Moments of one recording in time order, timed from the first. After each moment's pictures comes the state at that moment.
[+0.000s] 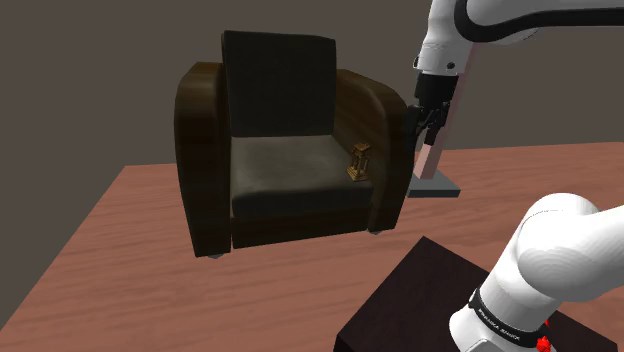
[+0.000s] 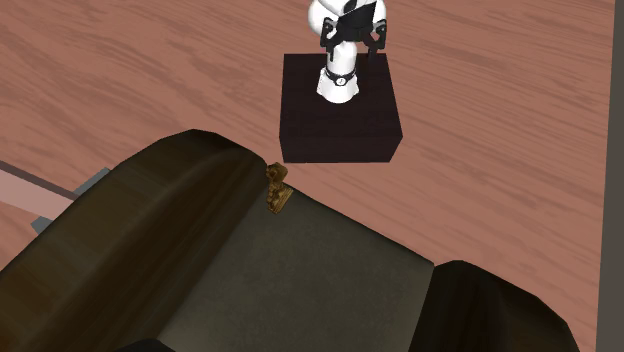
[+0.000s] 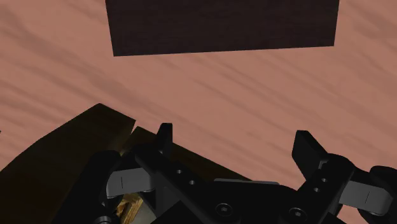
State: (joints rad) arm -0.01 -0.81 -0.05 -2.45 -0.02 1.58 0.05
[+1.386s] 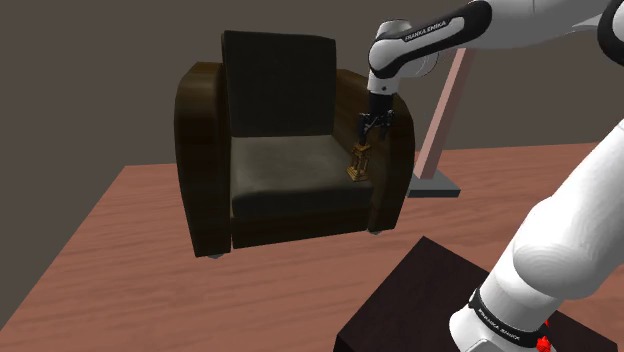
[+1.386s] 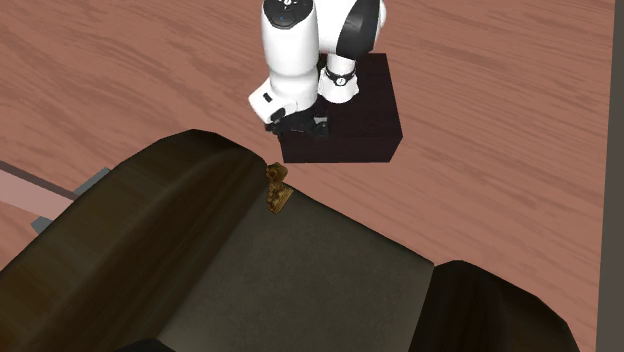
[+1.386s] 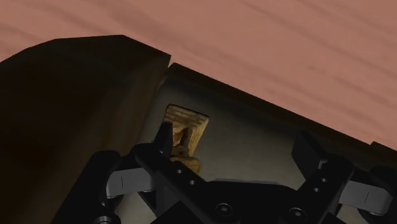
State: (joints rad) arm -0.07 -0.13 -0.23 -2.11 -0.04 1.96 -0.10
